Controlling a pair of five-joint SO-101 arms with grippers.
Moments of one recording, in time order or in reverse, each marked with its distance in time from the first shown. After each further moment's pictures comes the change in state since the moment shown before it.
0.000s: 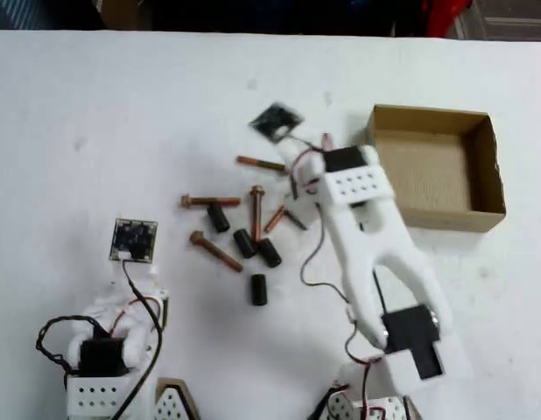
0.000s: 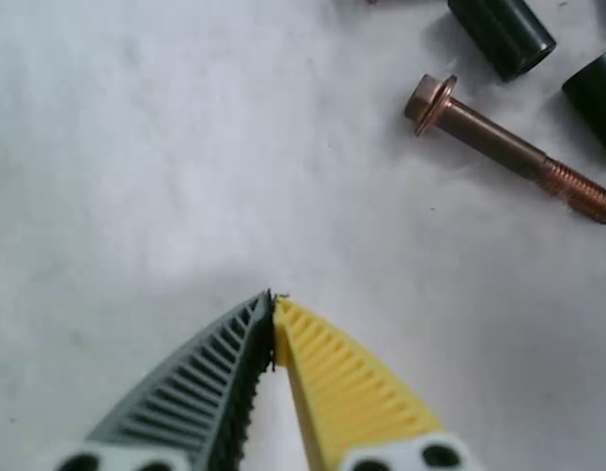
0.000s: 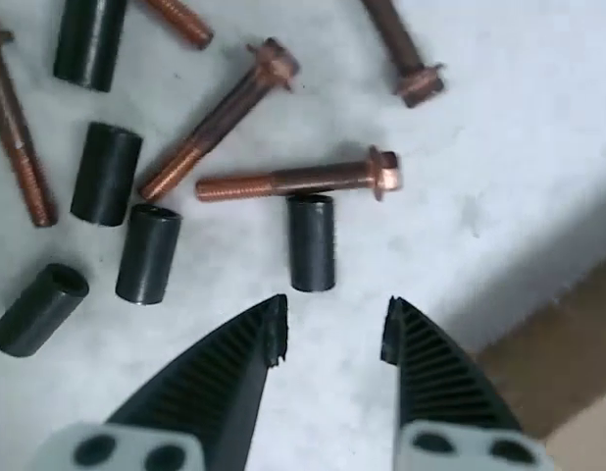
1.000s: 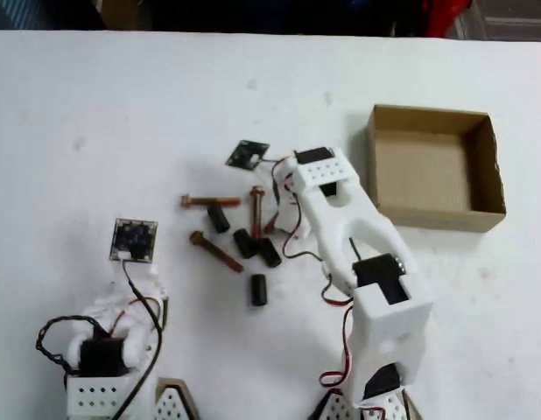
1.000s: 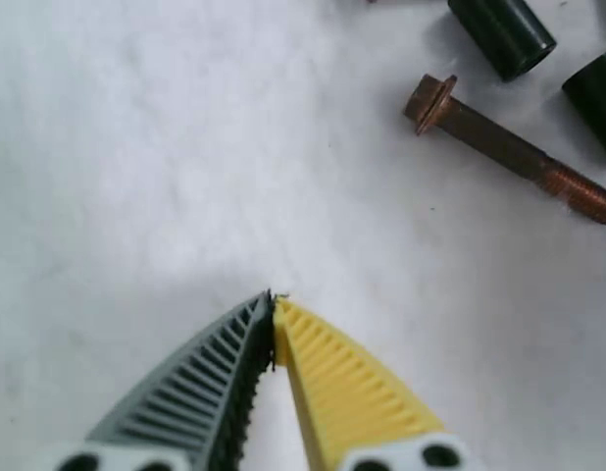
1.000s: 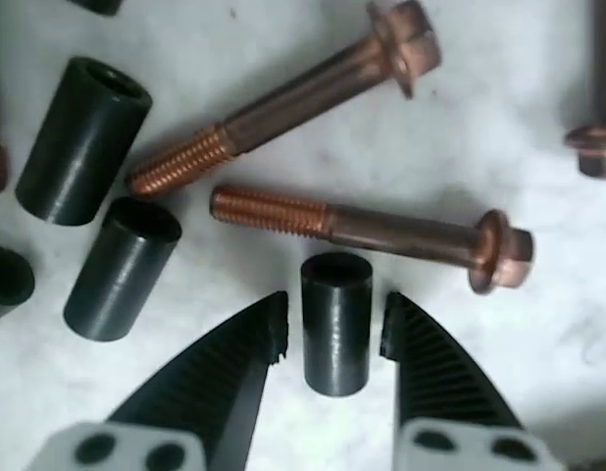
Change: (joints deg) left arm 0.0 0.0 0.0 0.0 0.0; right arm 0.7 20.0 -6.7 -3.1 10.2
